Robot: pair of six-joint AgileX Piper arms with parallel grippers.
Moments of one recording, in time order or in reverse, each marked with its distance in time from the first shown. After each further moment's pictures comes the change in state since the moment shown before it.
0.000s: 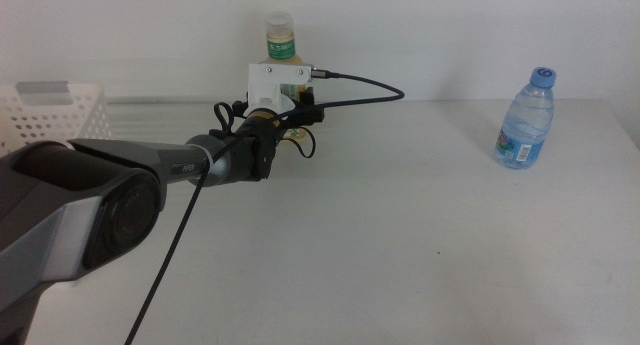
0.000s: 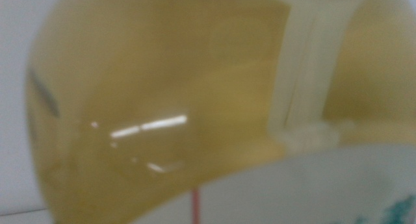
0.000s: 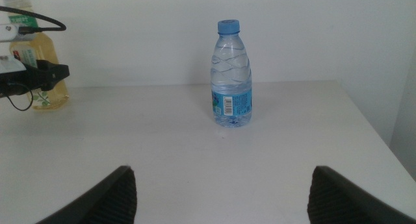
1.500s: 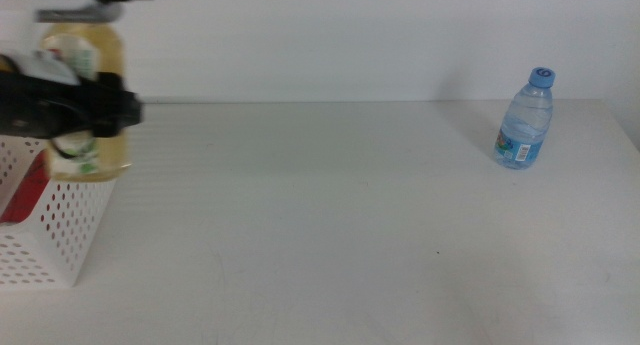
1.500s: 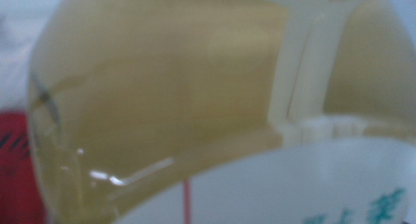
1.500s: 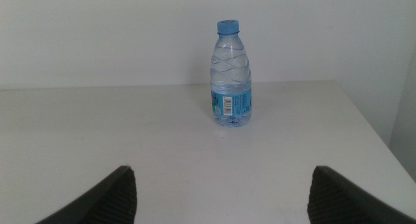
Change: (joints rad) left arm 0.281 -1.226 0.689 0.026 1.058 0.076; right arm 0.000 0.000 0.000 0.000 0.000 0.000
